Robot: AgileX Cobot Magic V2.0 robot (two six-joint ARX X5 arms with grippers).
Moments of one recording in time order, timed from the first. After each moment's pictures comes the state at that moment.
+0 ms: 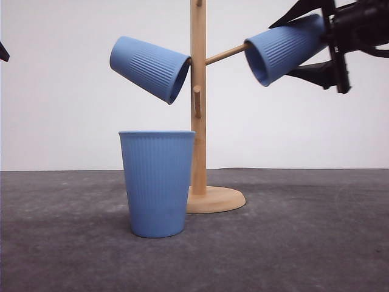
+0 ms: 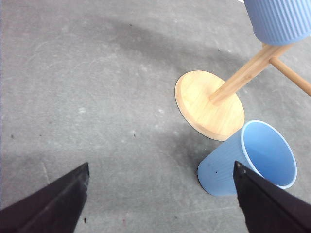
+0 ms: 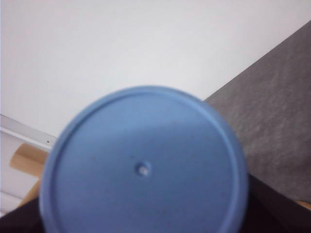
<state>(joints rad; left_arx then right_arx) -0.16 0.54 0.58 -0.57 0.26 -0.34 0.14 1.45 0.77 0.76 -0.65 1.12</state>
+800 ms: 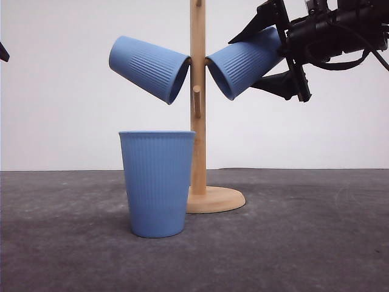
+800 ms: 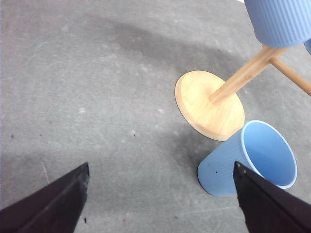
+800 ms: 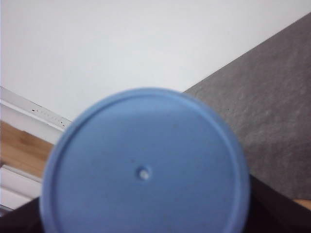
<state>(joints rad) -0.16 0.54 0.58 -0.57 0.26 -0.34 0.27 1.56 0.85 0.70 -0.58 0.99</state>
